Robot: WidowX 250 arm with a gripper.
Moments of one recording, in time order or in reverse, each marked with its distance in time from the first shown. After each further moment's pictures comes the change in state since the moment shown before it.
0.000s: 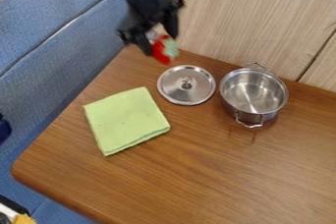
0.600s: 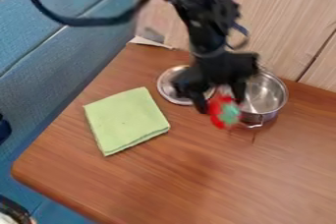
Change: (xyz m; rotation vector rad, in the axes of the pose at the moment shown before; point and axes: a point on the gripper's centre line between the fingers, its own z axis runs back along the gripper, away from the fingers) arm -0.128 -0.015 0.000 -0.059 0.145 -0.380
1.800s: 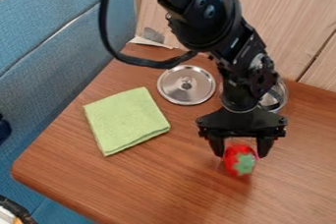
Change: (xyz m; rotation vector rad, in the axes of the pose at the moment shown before) arm -0.039 -0.005 -0.050 0.065 0.063 -0.238
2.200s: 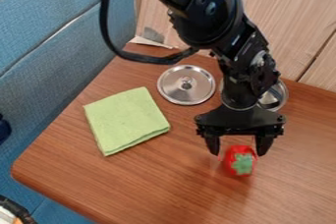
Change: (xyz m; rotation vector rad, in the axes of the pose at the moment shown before) arm 0.003 0.001 0.005 0.021 -0.007 0.010
